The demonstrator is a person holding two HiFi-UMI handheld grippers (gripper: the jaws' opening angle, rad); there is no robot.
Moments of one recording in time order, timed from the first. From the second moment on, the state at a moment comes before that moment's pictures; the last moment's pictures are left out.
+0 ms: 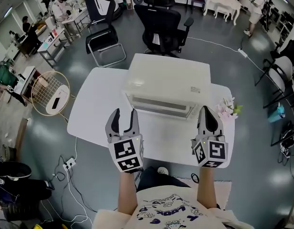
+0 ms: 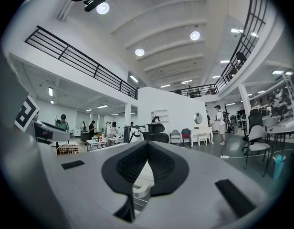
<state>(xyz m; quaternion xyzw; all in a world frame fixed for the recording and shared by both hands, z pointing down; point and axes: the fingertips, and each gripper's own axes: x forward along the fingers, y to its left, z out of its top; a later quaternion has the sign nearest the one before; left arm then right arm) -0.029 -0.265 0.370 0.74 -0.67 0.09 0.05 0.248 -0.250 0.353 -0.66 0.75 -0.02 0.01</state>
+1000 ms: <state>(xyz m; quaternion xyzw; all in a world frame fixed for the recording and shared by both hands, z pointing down) -0.043 -0.368 0.446 0.77 -0.60 0.18 0.13 0.231 -0.325 0.368 -0.69 0.72 -0.04 0.00</state>
